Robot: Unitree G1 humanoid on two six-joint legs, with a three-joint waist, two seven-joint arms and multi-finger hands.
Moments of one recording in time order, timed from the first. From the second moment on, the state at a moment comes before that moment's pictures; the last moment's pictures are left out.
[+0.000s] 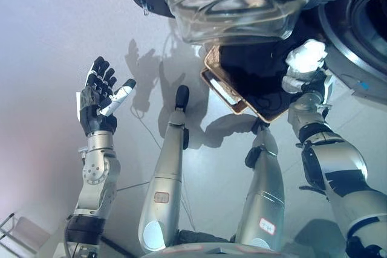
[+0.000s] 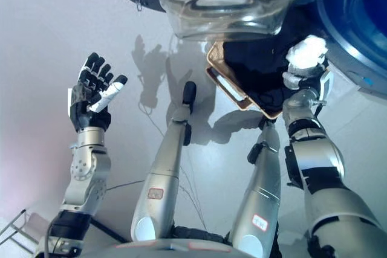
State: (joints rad) left arm -0.05 0.35 -0.04 0.00 -0.48 -0.40 0.30; right arm -1.04 -0.49 0.11 1.41 0.20 -0.09 -0.54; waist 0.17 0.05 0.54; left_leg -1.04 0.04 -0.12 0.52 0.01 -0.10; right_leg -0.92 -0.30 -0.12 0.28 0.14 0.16
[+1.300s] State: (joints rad) left arm -0.10 0.32 -0.02 0.20 -0.59 -0.44 0.32; right arm -0.91 -0.35 -0.18 1.21 0.89 -0.32 -0.41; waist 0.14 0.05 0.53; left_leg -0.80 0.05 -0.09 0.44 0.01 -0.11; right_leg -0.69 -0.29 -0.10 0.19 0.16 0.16
